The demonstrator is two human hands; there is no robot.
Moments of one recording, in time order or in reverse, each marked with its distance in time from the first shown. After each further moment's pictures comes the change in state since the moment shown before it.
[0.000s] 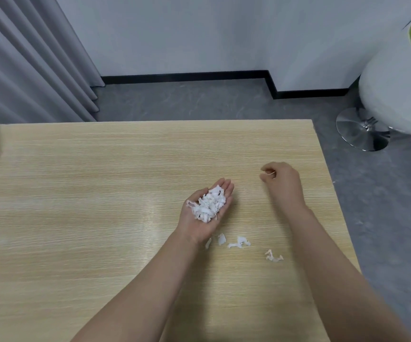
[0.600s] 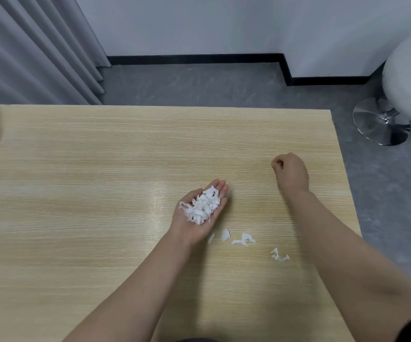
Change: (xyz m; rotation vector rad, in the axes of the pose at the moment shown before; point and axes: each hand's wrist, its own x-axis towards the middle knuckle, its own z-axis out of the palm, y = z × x) left_hand -0.002 0.010 -0.026 -0.028 0.046 0.005; right_hand 0.053 0.044 0.037 -0.163 -0.011 0.034
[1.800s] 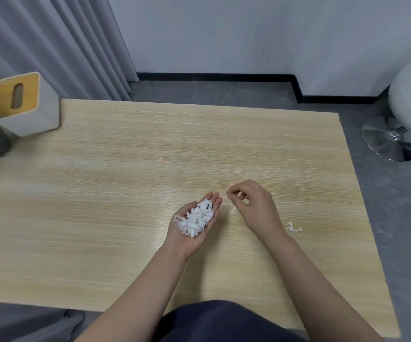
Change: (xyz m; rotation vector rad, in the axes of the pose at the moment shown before) left_hand -0.113 -0.012 -0.070 -0.037 0.020 0.103; right_hand -0.214 -0.104 -0.004 0.367 -0.102 -0.417
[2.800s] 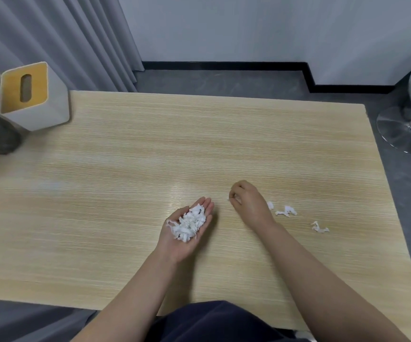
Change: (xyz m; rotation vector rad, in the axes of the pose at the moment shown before) left_hand -0.012 0.053 -0.048 -0.028 -0.025 -0.030; right_hand 0.032 0.039 0.086 -0.248 -0.176 -0.075
